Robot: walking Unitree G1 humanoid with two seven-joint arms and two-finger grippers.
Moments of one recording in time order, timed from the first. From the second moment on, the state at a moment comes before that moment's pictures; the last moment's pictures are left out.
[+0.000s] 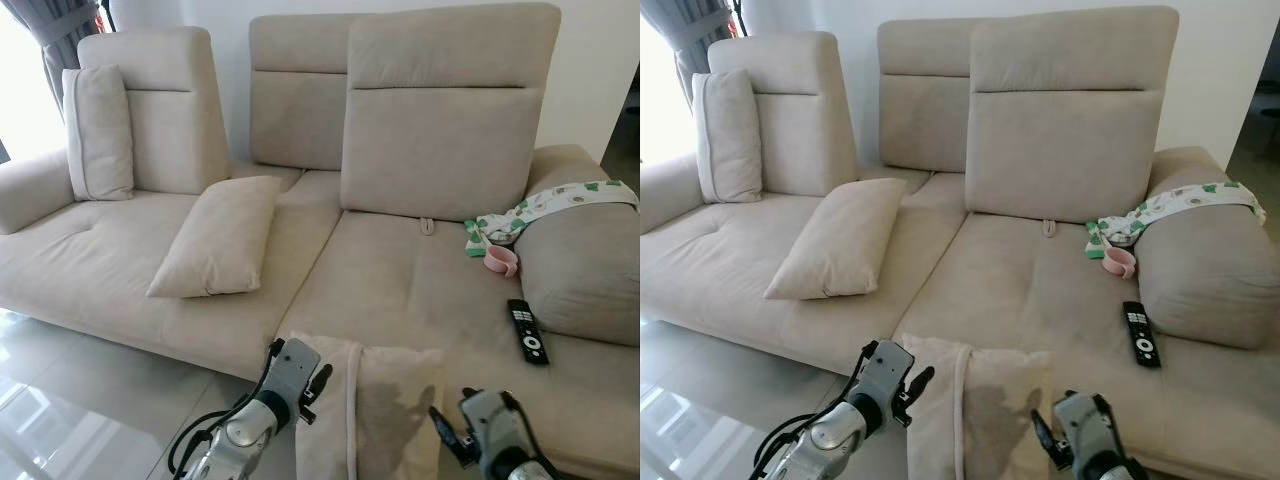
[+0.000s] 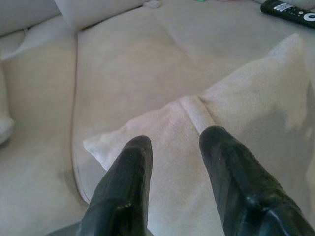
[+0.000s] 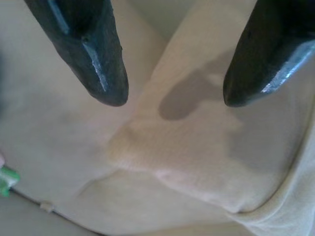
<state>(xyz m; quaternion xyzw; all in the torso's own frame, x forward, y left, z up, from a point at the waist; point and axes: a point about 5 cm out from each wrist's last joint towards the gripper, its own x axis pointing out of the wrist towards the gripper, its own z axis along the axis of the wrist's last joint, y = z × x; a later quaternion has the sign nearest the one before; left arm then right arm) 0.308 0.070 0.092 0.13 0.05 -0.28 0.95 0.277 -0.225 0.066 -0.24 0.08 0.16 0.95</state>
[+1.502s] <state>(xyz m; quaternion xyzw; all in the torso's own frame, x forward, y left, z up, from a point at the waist) 0.268 0.099 0.117 0.27 0.03 -0.30 0.92 0.352 -0.221 0.105 -0.43 0.07 0.20 0.88</state>
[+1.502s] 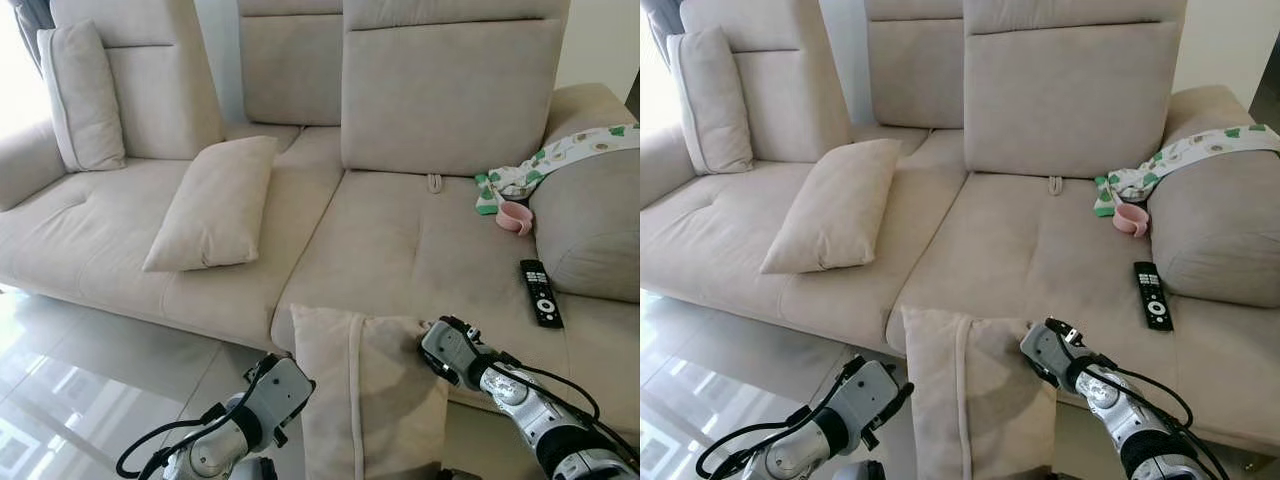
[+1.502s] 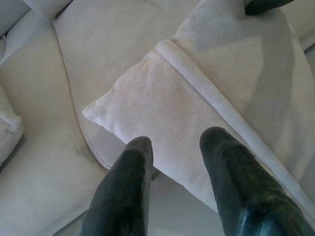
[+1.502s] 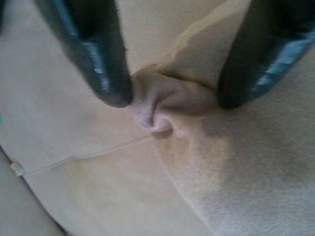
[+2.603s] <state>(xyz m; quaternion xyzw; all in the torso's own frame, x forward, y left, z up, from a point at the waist) 0.283 0.084 0.123 0.25 0.01 -0.29 0.92 0.291 -0.205 0.074 -0.32 0.00 0.23 0.92</state>
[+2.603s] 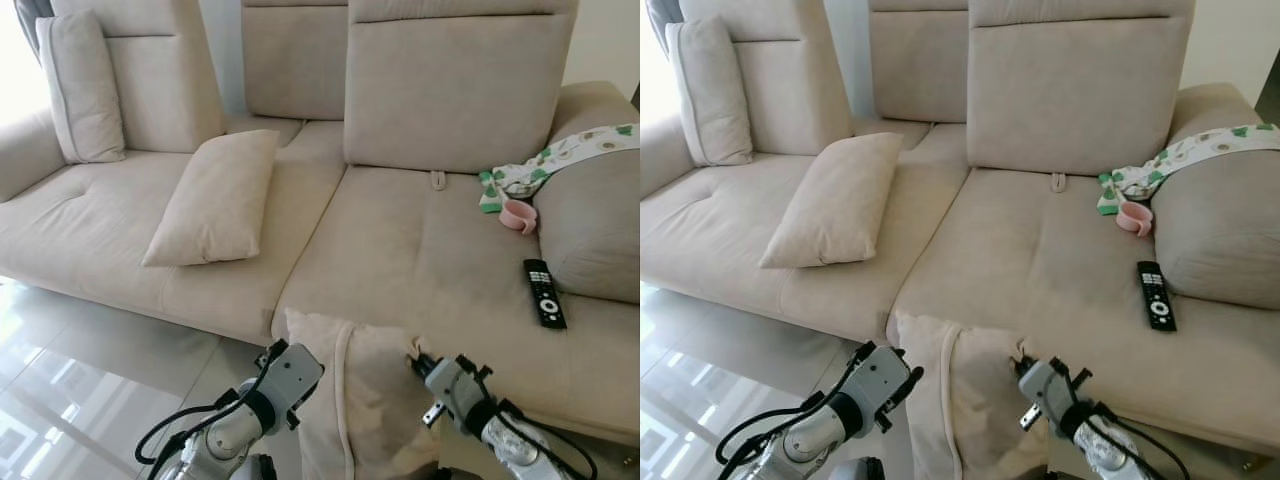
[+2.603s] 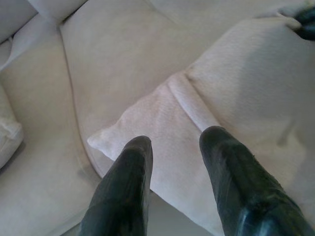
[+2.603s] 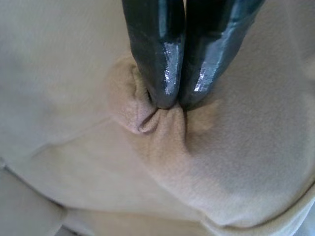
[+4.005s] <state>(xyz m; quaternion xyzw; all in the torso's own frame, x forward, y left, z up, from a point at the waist) 0.258 0.096 0.120 0.27 0.02 -0.32 0.91 0.319 -0.236 0.116 -0.45 0.00 0.24 0.86</state>
